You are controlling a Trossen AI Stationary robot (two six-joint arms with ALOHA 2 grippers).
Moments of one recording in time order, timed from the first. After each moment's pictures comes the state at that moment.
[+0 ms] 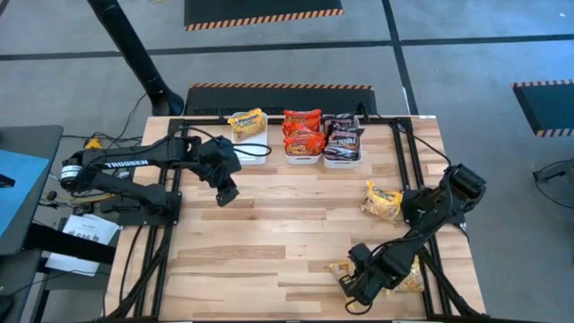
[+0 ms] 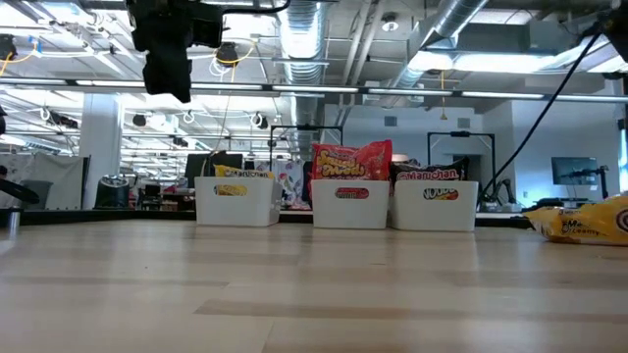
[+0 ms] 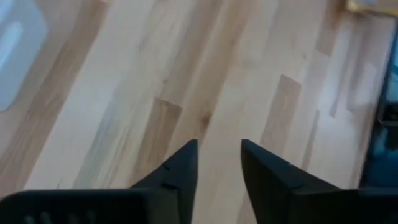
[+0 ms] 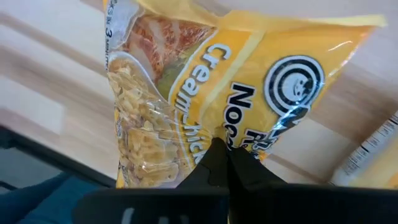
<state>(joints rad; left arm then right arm) 0.20 1.16 1.03 -0.85 0.19 -0.31 0.78 1.73 1.15 -0.77 -0.01 1.93</state>
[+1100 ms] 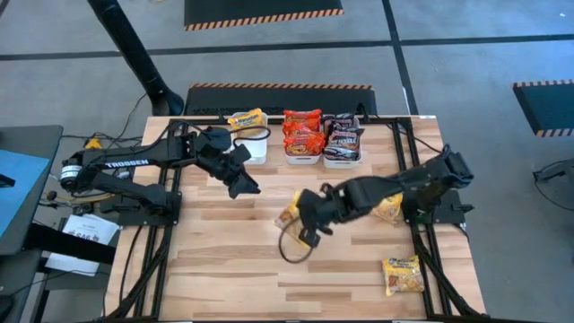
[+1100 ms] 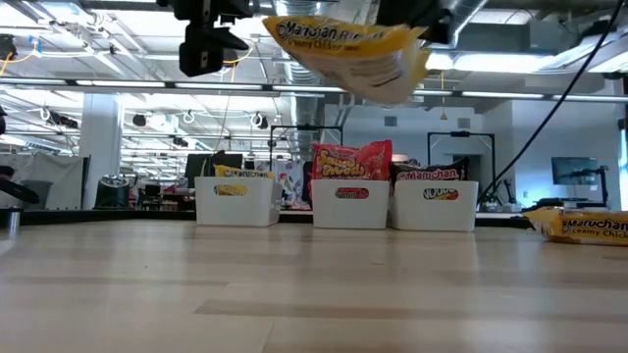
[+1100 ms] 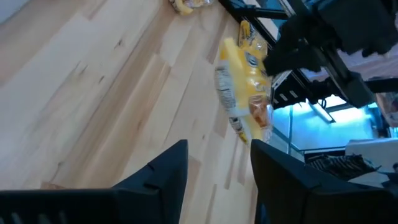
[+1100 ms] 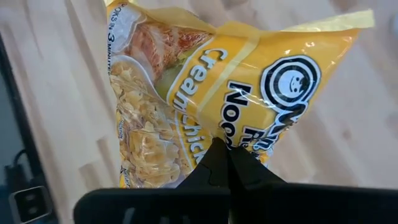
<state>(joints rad) 0.20 1.16 1.03 -0.44 0.38 -0.63 0.30 1.72 1.55 -0.89 0.22 0.75</state>
